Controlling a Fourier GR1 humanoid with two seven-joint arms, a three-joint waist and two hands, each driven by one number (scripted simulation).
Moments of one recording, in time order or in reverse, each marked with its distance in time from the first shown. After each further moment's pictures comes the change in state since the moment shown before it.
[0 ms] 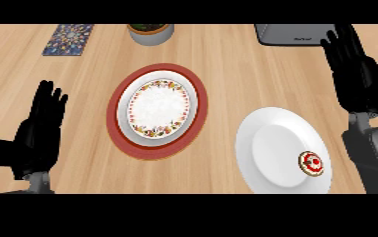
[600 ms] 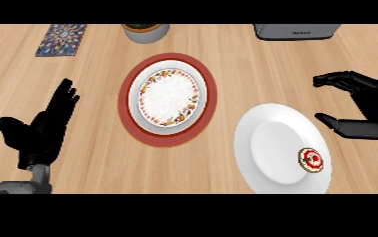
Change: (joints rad) left arm -0.054 0.103 -0.067 0.109 -0.063 -0.117 0.069; right arm 0.134 -0.211 0.031 0.100 0.037 0.542 -0.363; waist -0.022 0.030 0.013
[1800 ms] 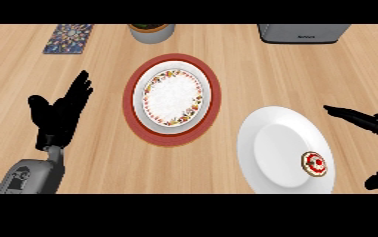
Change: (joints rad) left arm -0.128 -0.039 0.006 0.160 -0.053 -0.081 0.017; right arm 0.048 -0.244 0.203 0.263 0.592 0.054 -0.502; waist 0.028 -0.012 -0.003
